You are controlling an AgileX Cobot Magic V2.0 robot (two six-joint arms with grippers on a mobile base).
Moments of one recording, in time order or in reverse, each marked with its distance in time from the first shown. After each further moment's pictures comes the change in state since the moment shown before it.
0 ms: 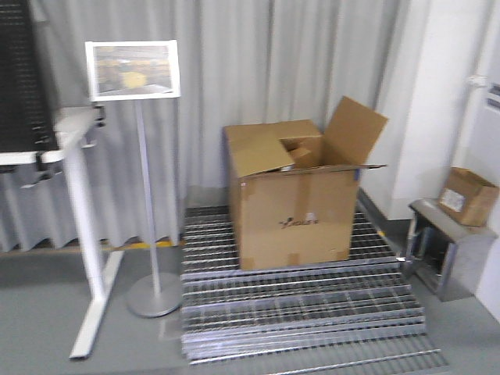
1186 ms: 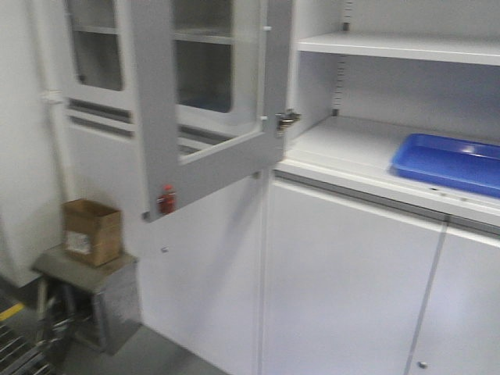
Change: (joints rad) left arm 0.000 0.000 0.000 0.000 -0.005 0.000; right arm 0.000 0.000 0.003 0.000 0.000 0.000
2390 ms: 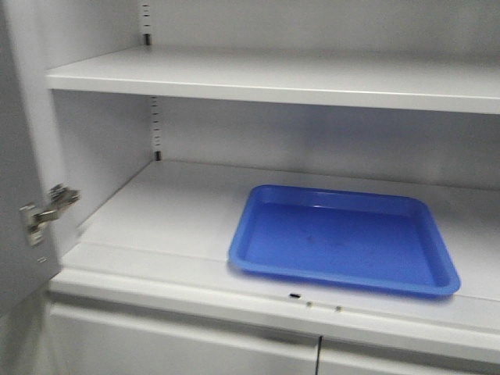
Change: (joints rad) left arm 0.000 0.000 0.000 0.000 0.001 0.001; right arm 0.000 0.000 0.000 0.000 0.003 0.000
